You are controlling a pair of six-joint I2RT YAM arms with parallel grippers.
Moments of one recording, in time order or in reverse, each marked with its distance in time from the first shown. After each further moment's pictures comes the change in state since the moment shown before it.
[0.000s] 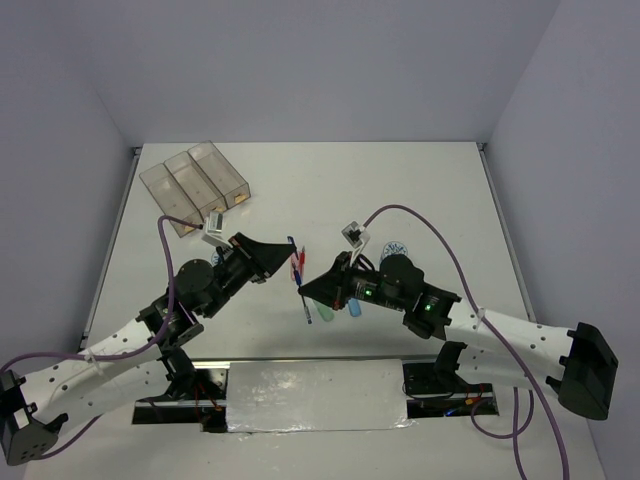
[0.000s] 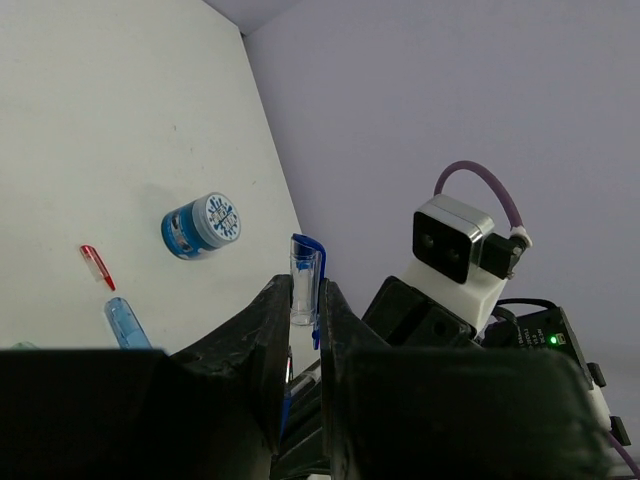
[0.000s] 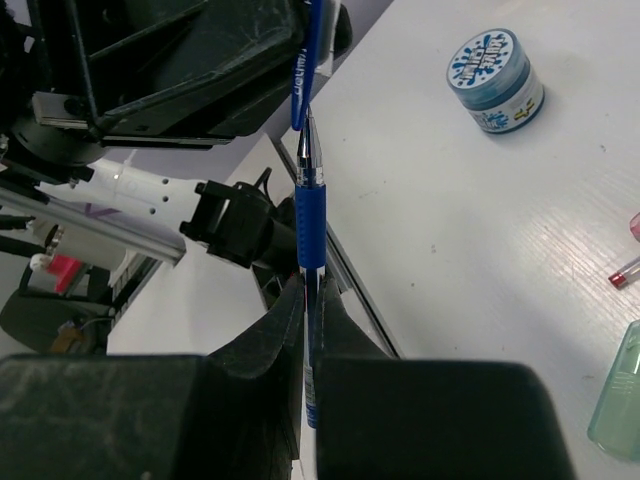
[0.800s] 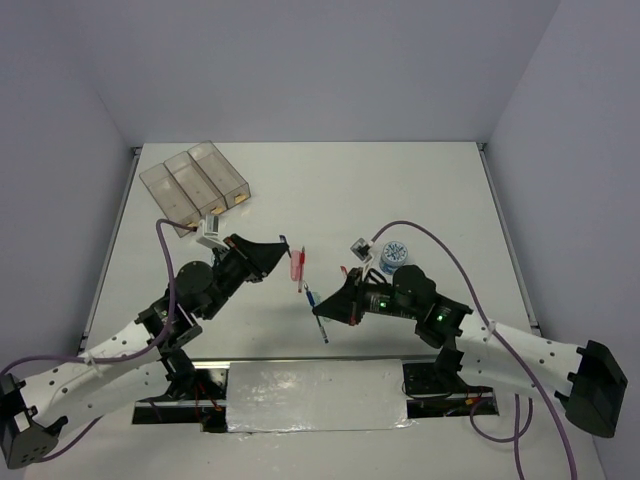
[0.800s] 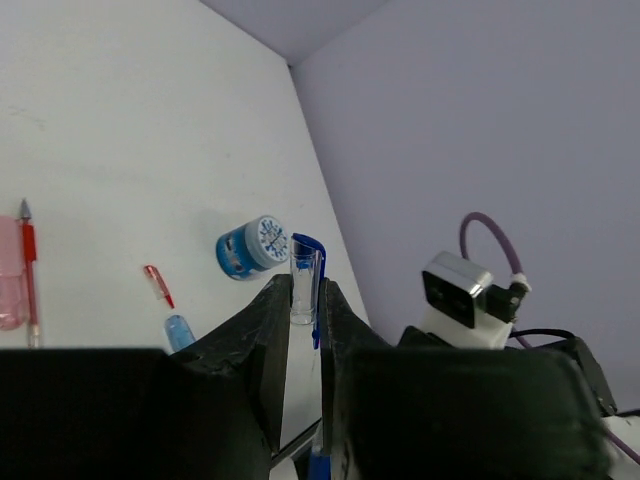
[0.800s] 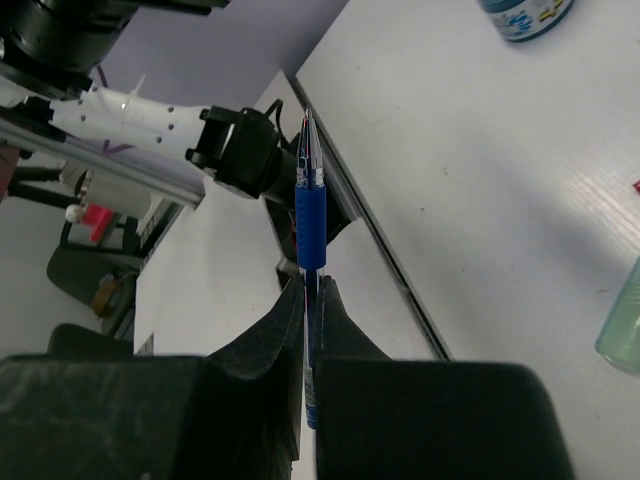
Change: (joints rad) left arm 0.016 -0.018 -0.028 -0.036 -0.078 0.082; right arm -0.077 -0.162 -0.157 -0.054 -0.165 0.042
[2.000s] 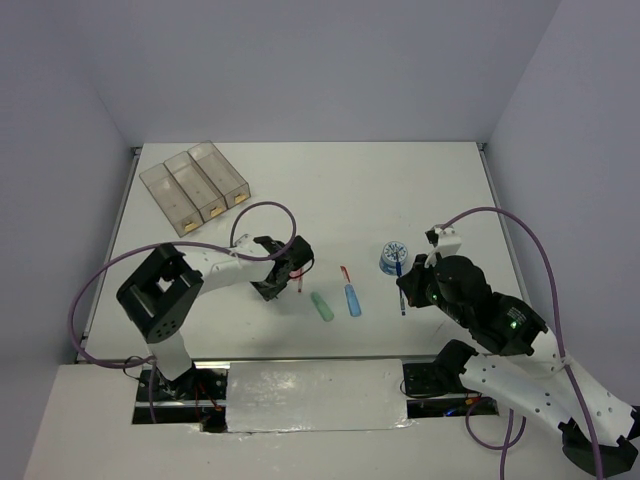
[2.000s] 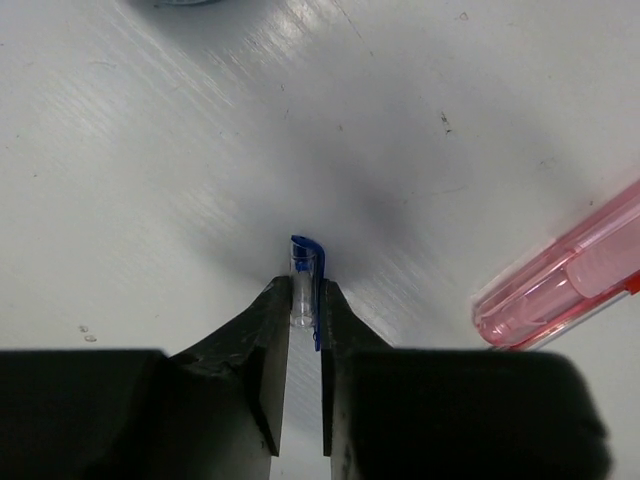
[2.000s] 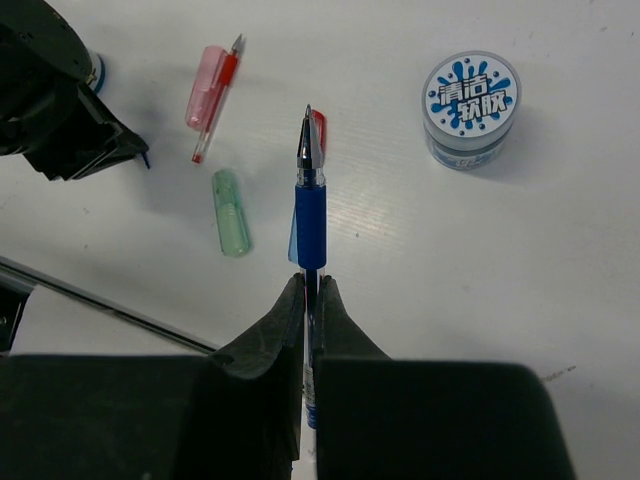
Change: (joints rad) left arm 0.065 1.044 0.484 -1.003 -0.149 -0.643; right arm -0.148 -0.227 0.399 -1.068 0.631 -0.251
